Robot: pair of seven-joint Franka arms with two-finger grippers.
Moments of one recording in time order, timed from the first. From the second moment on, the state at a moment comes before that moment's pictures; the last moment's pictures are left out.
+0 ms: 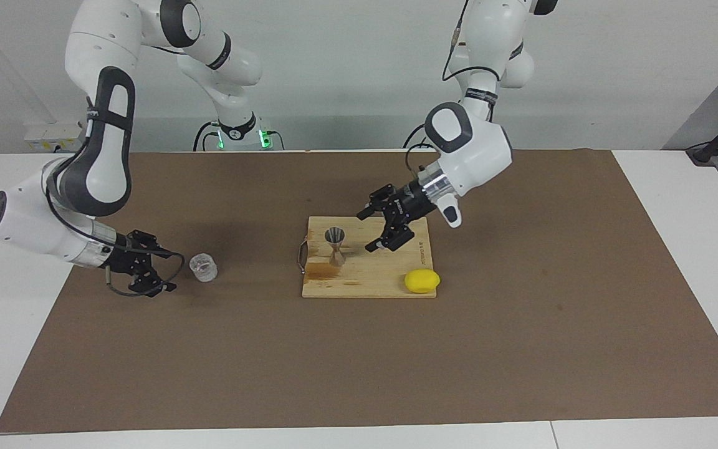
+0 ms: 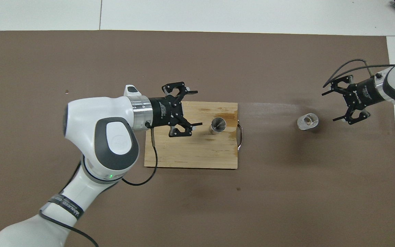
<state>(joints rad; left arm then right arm) -0.37 0.18 -0.12 -1.95 -1.18 2.41 -1.21 -0.28 0.49 0.03 -1.60 0.42 1.79 0.84</state>
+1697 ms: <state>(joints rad) 0.07 0.02 -0.10 -1.68 -0.04 1.75 -0.21 -0.28 0.52 0.04 -1.76 0.59 1.85 0.76</state>
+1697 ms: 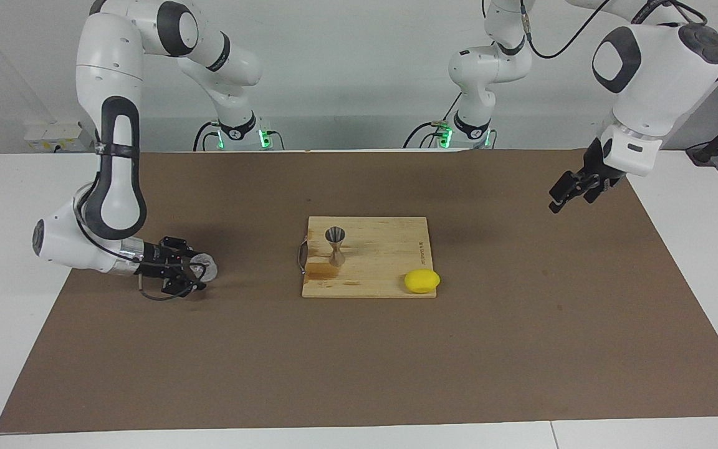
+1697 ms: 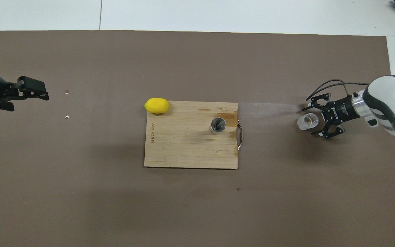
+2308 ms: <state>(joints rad) 0.06 -0.02 -0.13 -1.58 0.03 1.51 -0.01 -0.28 0.51 0.04 -1.78 0.61 1.85 0.76</state>
